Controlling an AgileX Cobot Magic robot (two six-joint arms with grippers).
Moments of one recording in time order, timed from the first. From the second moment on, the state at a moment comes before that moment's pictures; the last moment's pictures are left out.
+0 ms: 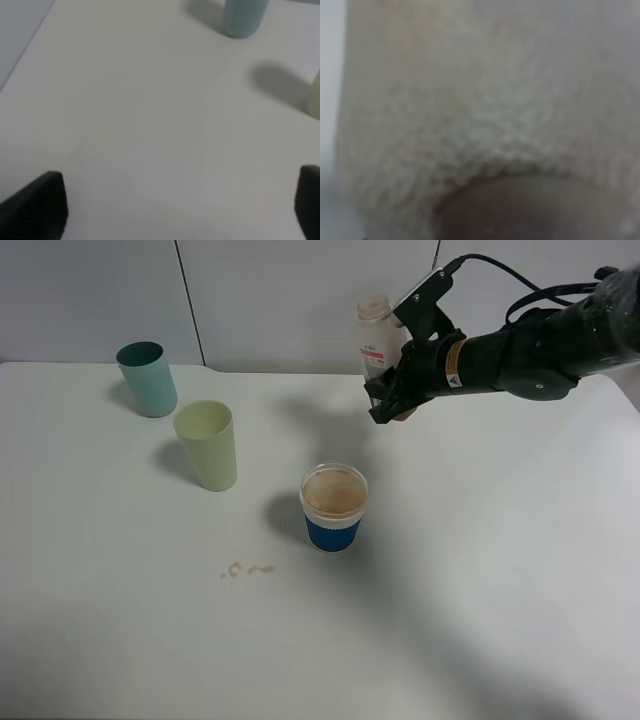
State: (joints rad) left arm 0.05 -0.01 -0.51 0.09 1.06 -0.14; right arm 0.31 1.91 -1.03 -0.91 -0.35 0.38
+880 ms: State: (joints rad) left arm 0.05 -0.01 -0.51 0.09 1.06 -0.14; right arm 0.45 1.89 -1.06 -0.77 -0.26 0.22
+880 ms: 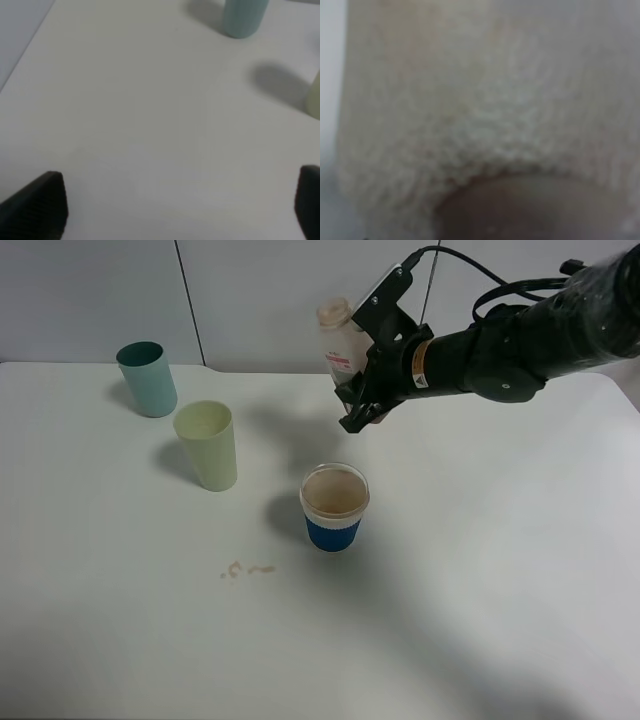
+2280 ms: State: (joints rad) left arm 0.05 -0.01 -0.51 0.09 1.06 -0.14; right arm 0.54 2.01 -1.36 -0.75 -0.18 0.17
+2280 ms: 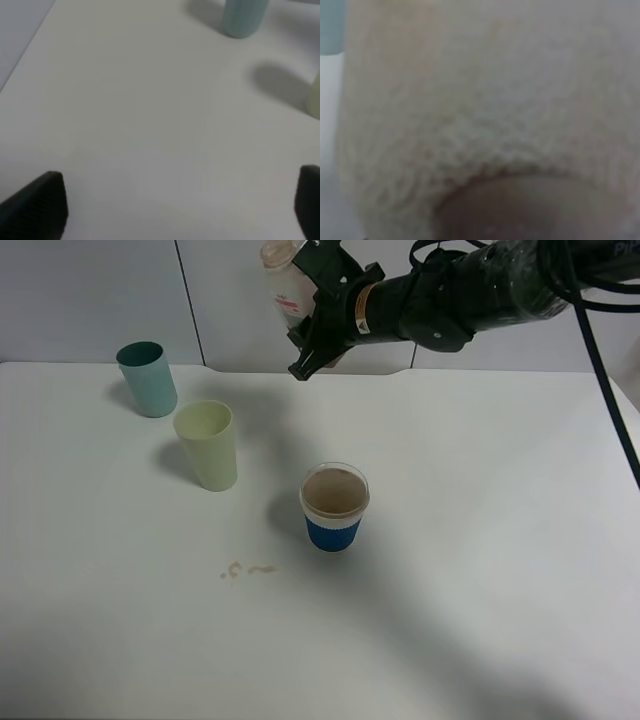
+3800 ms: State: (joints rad) left arm 0.05 -0.01 -0.51 0.09 1.06 -0.14; right arm 0.67 2.14 -1.51 -0.79 -0.11 -0.09
